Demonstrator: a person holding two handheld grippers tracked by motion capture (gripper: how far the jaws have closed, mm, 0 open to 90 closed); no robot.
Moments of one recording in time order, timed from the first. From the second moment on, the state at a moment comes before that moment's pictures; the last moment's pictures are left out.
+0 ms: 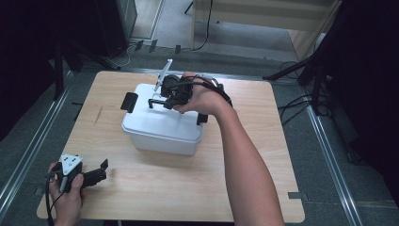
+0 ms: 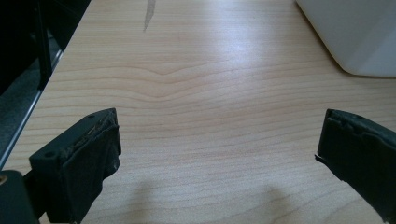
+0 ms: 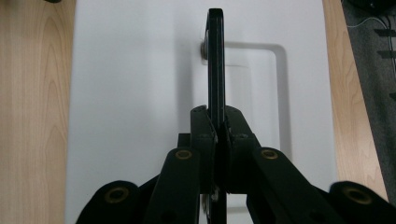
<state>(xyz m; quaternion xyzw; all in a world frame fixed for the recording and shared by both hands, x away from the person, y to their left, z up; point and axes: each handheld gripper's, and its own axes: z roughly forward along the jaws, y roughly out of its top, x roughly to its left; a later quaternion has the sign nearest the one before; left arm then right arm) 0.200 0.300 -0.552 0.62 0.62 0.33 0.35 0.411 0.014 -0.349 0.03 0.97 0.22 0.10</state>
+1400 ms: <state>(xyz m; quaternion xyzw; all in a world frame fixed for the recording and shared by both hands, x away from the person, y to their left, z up) 0.200 0.300 -0.552 0.62 0.62 0.33 0.35 0.407 0.013 -0.355 0.04 0.97 0.24 0.07</state>
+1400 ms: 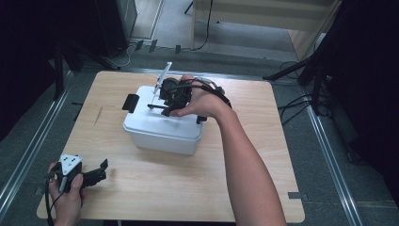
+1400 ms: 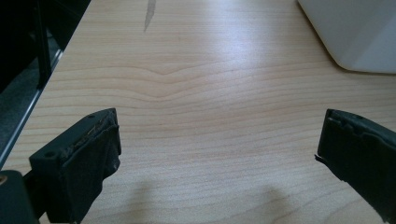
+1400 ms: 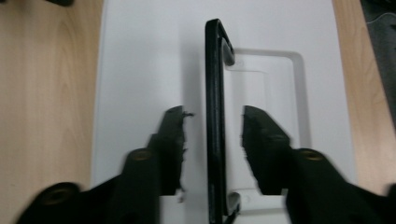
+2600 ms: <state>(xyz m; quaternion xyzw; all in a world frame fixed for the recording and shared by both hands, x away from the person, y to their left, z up) 0.199 0.299 -0.552 0.62 0.62 0.33 0.35 0.390 -0.132 -0.351 0.17 0.94 0.26 0.10</state>
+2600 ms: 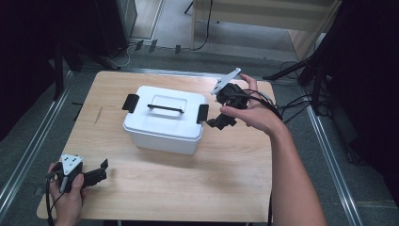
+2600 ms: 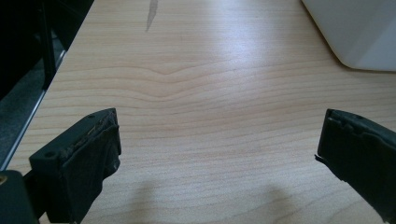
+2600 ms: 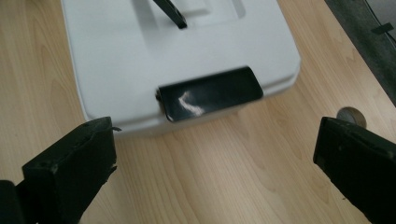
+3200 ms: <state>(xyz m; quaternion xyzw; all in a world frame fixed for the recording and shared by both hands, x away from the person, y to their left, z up) 0.199 0.299 -0.552 0.62 0.62 0.33 0.35 0.375 -0.186 -0.389 0.21 0.94 0.26 0.12</state>
